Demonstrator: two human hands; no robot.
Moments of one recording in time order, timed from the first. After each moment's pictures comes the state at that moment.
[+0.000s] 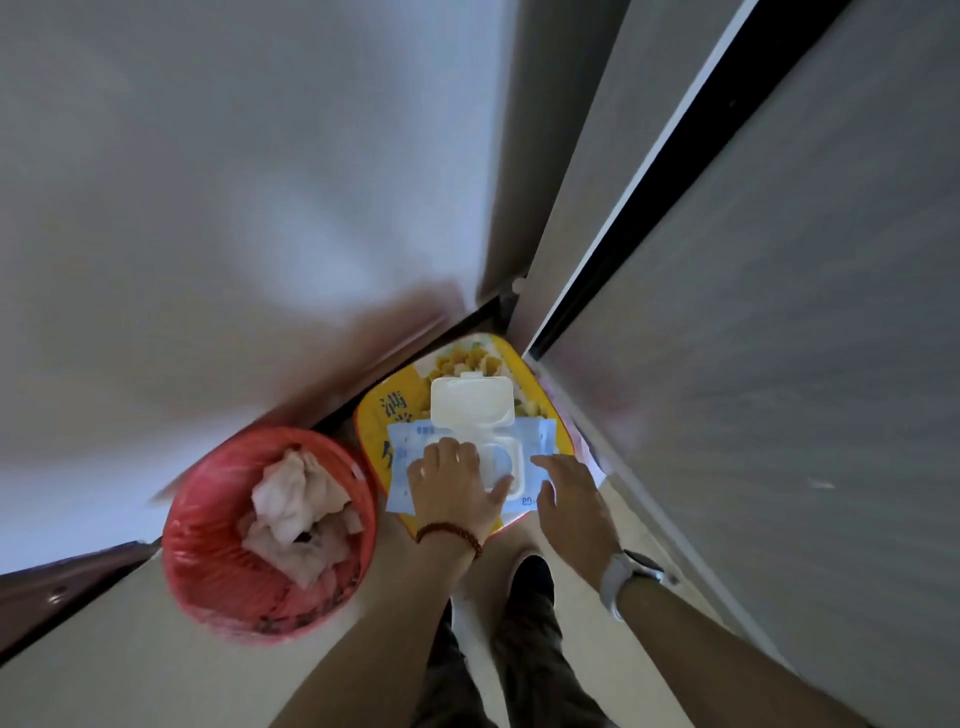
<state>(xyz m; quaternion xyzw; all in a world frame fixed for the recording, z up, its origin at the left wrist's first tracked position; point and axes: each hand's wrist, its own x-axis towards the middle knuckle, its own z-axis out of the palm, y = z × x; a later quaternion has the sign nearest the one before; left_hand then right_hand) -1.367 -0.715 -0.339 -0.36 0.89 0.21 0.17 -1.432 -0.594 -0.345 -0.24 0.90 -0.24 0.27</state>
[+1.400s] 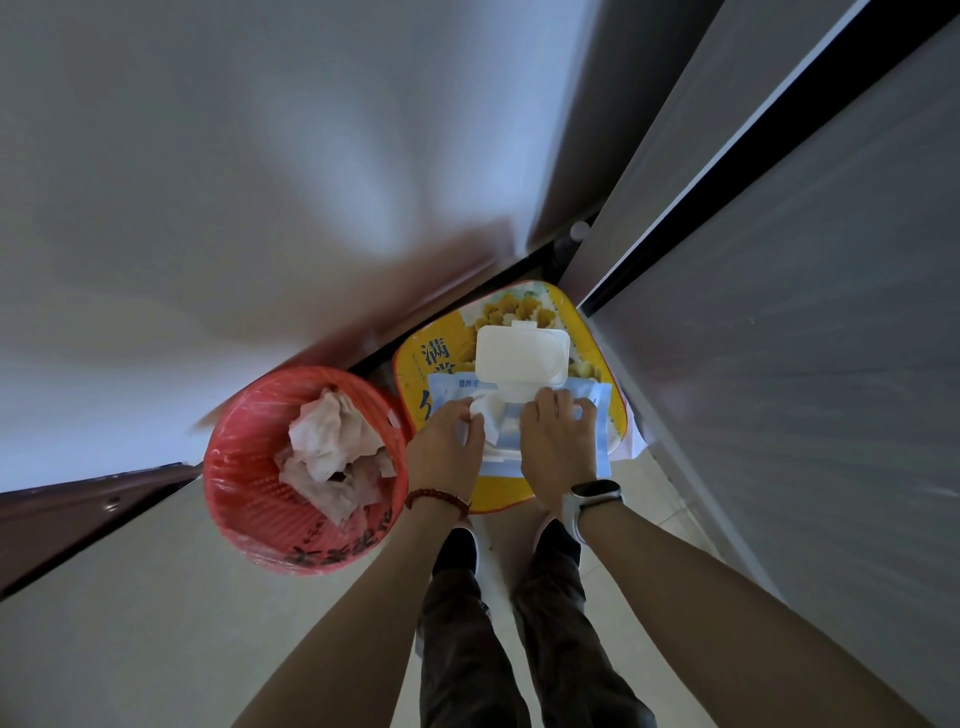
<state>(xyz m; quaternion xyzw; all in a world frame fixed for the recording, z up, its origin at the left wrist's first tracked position) -1.336 -0.743 -0.357 -0.50 0.77 0.39 0.01 -1.421 -0.661 -0.379 -0.46 0.87 0.12 0.11</state>
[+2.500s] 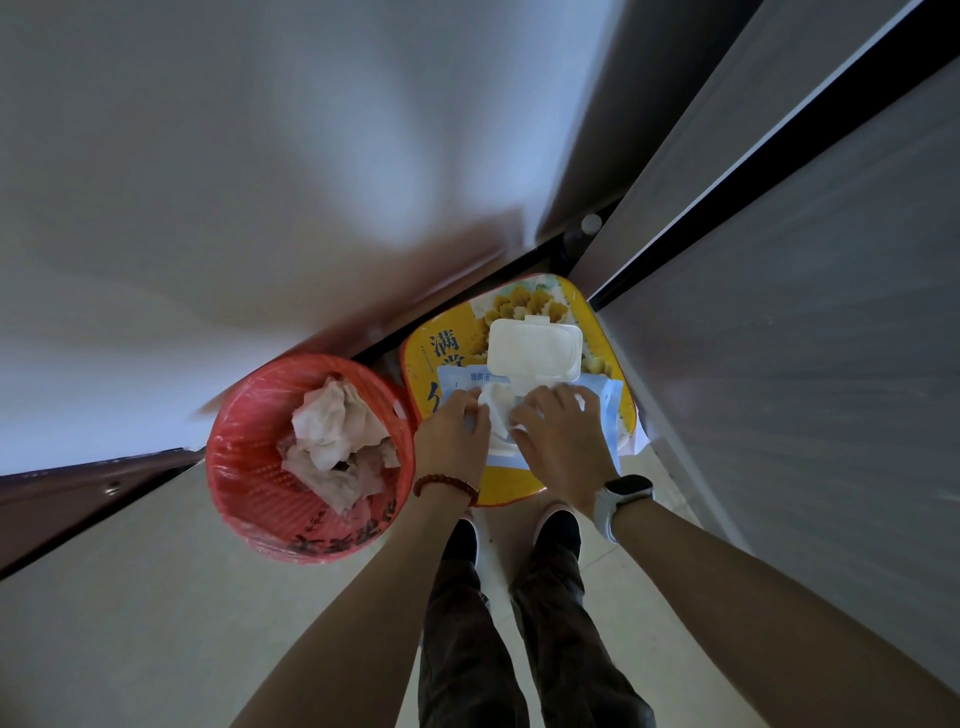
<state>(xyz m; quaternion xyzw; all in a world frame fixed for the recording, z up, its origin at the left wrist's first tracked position) -1.337 -0.750 -0.356 -0.51 0.76 0.39 0.03 -1.427 -0.658 -0.377 -0.51 0.84 -0.05 0.15</state>
